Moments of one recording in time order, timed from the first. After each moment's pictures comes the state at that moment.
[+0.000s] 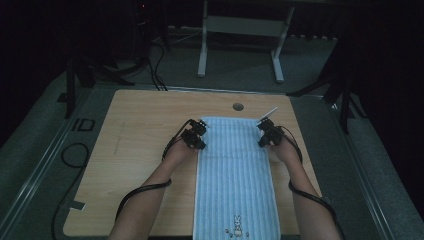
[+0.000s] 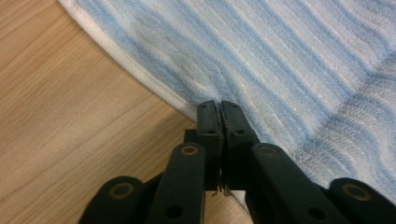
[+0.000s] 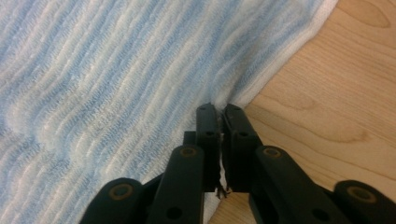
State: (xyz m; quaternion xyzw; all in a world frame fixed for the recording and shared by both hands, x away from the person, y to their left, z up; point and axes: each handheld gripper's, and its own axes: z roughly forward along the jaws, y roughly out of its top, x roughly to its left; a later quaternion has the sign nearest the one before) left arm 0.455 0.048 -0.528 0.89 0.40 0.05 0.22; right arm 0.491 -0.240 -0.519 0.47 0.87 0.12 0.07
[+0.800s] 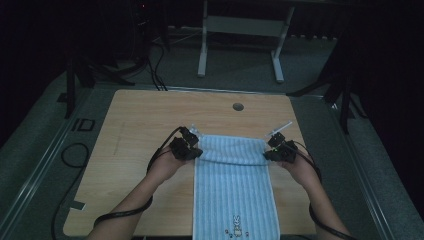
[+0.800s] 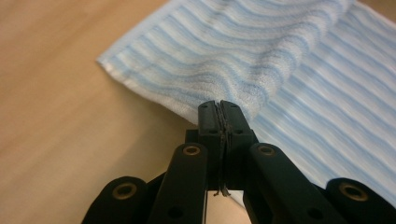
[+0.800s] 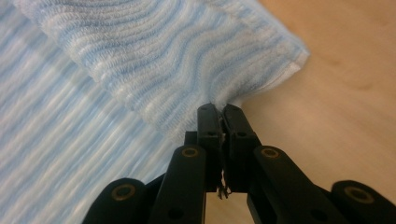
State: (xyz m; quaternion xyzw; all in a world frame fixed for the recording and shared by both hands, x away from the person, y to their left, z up) left arm 0.361 0.073 -0.476 0.89 0.34 0.07 0.29; right arm 0.391 -0.255 -0.477 0.38 0.90 0.19 0.10
